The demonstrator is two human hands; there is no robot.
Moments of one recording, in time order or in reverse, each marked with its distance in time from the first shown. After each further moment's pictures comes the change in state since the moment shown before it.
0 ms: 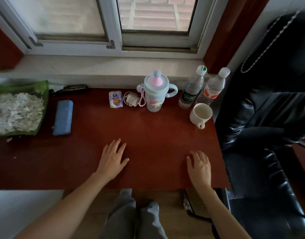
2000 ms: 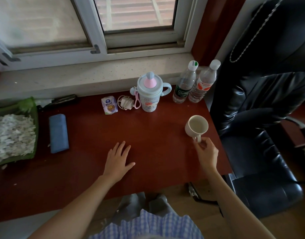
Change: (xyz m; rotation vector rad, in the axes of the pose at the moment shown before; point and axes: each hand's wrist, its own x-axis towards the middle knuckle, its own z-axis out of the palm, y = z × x) left_hand 0.026 -0.016 -0.008 -0.015 -0.202 0.081; right_hand 0.025 -0.028 -0.024 0.524 0.154 0.442
